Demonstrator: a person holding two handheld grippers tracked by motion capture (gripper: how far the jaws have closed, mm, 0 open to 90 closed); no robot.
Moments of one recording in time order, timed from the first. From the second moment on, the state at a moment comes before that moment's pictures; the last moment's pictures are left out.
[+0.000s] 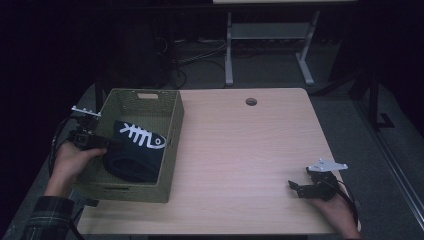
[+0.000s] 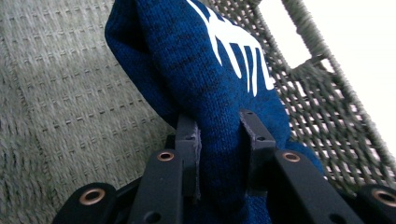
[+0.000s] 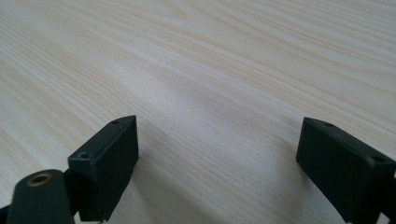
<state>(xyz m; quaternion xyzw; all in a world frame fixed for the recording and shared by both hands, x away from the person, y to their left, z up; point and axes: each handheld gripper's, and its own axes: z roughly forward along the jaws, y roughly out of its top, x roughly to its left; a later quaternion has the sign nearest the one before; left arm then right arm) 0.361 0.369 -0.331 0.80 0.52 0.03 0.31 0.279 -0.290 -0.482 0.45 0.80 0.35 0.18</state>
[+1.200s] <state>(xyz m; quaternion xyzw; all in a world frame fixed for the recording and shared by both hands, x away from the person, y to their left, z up) 0.364 0.384 -0.345 0.78 0.55 0.10 0.27 0.279 -0.290 -0.482 0.45 0.80 0.35 0.18</state>
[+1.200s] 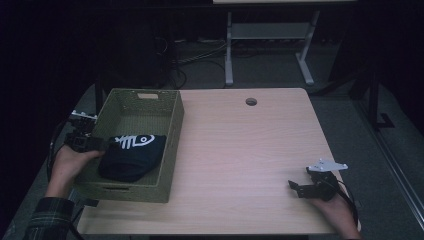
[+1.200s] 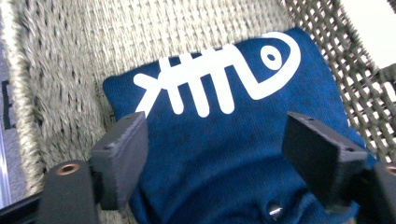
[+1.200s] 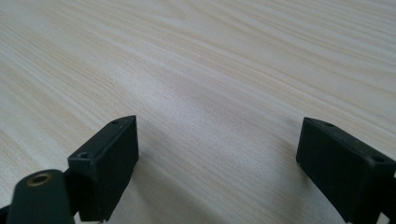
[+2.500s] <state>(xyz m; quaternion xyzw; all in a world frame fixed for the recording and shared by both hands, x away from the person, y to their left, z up) 0.343 0.228 -0.314 0.81 0.41 0.13 0.41 0.279 -0.290 -0.482 0.45 0.80 0.35 0.18</state>
